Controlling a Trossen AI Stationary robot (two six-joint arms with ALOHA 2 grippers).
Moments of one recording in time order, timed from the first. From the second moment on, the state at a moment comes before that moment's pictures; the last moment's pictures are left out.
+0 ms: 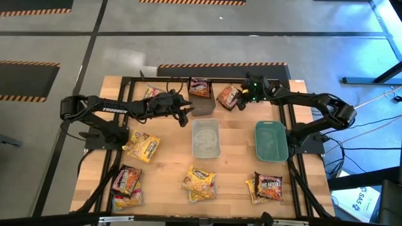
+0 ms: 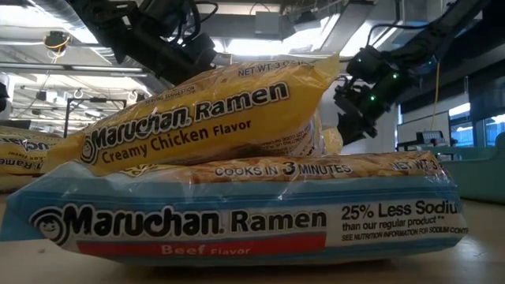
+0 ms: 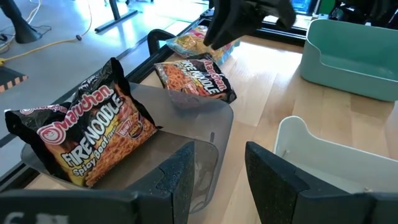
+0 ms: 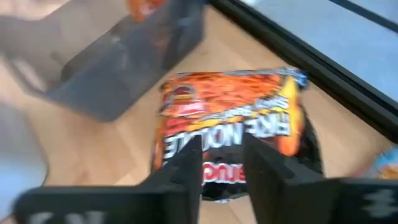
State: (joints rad) left arm 0.26 1.36 0.67 0.29 -0.17 -0.10; right arm -0.71 1.38 0.65 0.00 -0.18 0.00
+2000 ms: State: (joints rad) left arm 0.26 1.36 0.67 0.28 -0.17 -0.09; right arm -0.42 1.65 0.65 0.10 0.43 -0.69
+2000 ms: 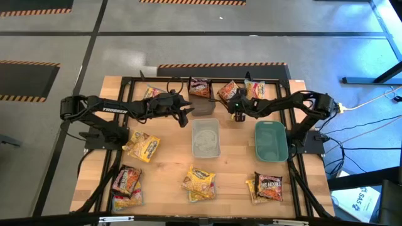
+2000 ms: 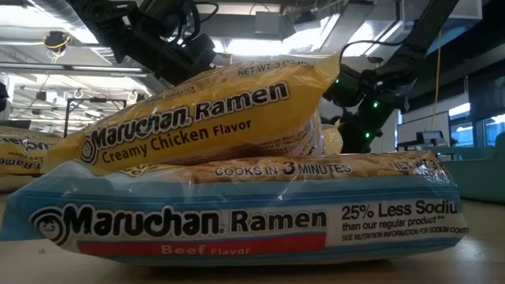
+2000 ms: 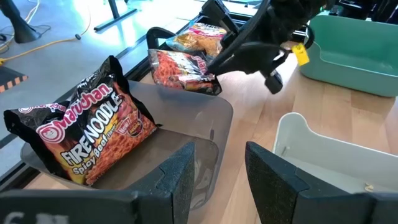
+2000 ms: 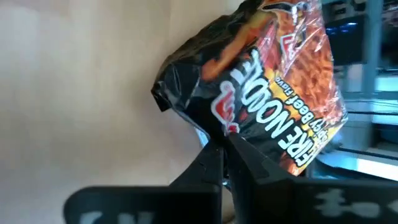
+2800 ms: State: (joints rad) left arm 0.26 1.36 0.67 0.29 -0.17 -0.09; right arm -0.47 1.31 0.68 -0.13 0.26 -0.27
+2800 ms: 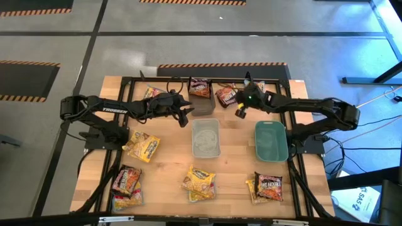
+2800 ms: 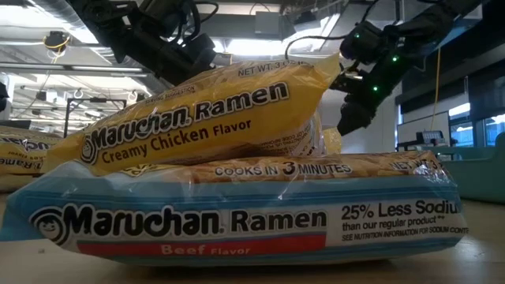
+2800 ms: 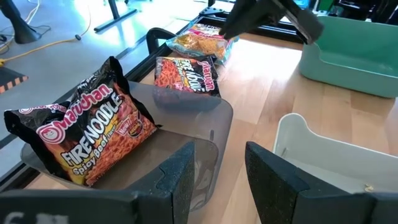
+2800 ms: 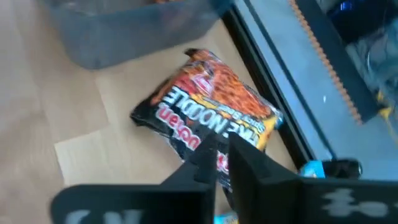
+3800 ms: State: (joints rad) left arm 0.26 1.36 0.67 0.27 -0.17 -0.09; right arm -0.83 1.80 1.00 -0.19 -0.15 0.08
